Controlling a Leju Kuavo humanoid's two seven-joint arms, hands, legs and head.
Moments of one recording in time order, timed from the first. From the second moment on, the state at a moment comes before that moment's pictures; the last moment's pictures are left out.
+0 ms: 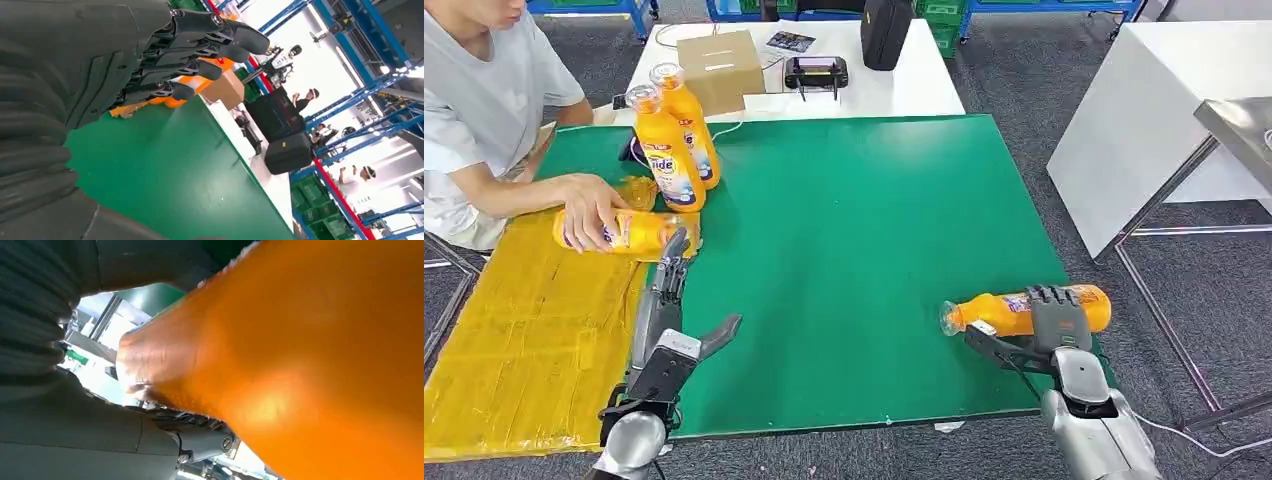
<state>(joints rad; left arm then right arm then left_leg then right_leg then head) -0.06 -0.05 -0.26 -1.50 -0.50 0.35 -0.35 -0.20 -0.22 0.09 -0.94 1.35 -0.07 0.22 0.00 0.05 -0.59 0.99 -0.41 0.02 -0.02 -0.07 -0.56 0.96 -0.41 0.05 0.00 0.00</state>
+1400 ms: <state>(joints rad) -0.03 -0.04 -0.43 -1.53 -0.37 0.16 -0.38 -0.13 0.10 0.30 -1.44 0.22 -0.23 -0.24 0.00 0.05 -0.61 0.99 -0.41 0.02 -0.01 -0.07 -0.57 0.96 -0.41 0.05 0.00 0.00</state>
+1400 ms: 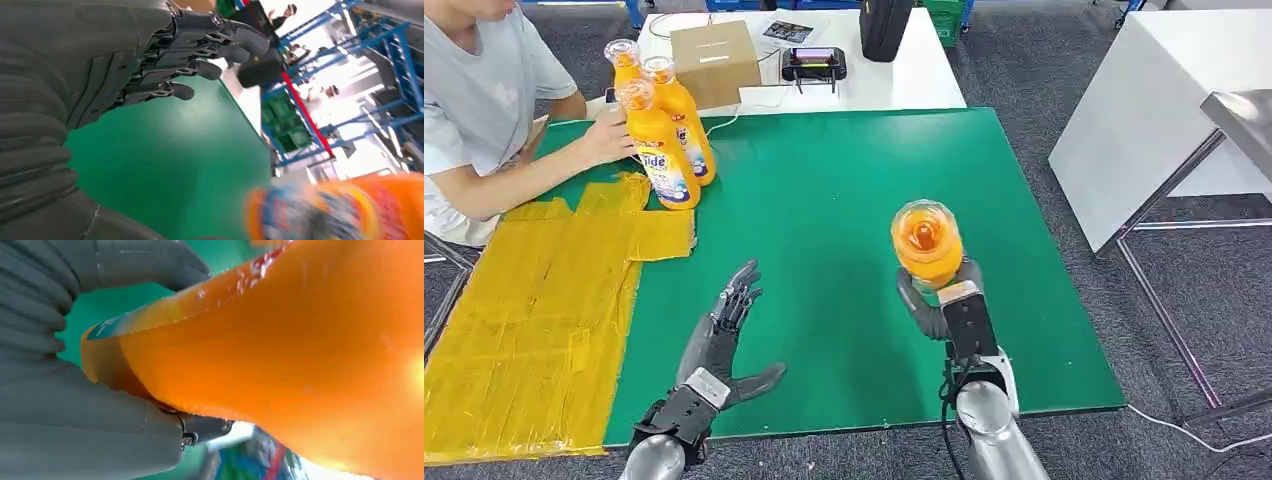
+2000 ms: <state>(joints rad) -0.09 -0.02 -0.51 -1.52 -0.28 0.16 -0.43 -0.24 0.18 0.53 -1.05 0.12 -0.02 -0.21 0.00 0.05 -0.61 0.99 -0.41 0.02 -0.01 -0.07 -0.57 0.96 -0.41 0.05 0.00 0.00</state>
